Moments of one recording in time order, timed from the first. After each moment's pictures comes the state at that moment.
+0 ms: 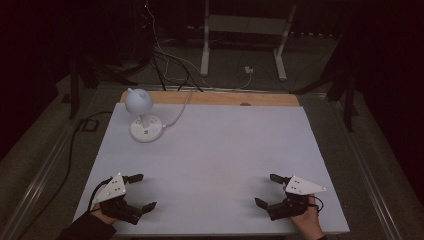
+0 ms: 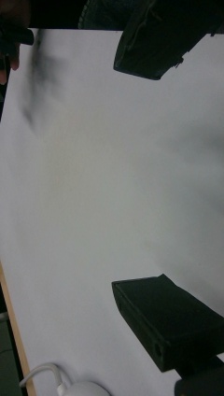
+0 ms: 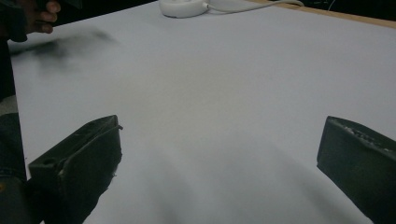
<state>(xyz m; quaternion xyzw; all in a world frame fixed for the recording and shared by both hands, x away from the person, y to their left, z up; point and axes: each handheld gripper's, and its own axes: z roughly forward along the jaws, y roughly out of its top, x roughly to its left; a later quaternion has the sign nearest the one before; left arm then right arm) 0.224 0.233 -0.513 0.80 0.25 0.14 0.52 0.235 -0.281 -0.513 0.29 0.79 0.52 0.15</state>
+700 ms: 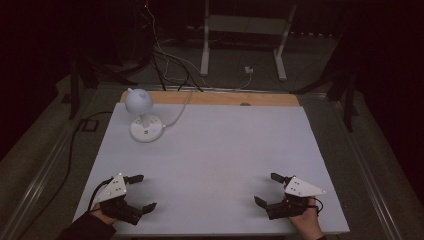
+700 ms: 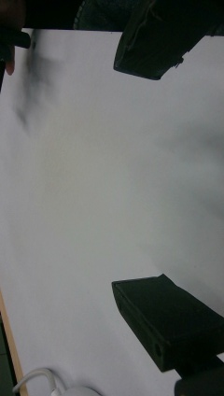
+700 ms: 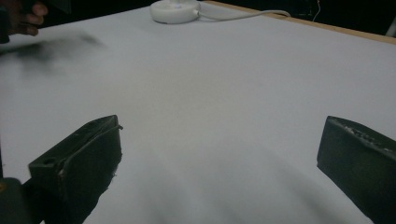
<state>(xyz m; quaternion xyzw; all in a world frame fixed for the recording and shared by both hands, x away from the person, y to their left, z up) 0.224 0.232 -0.513 0.81 0.25 0.13 0.52 0.234 -0.280 -0.516 0.30 0.78 0.52 0.17</state>
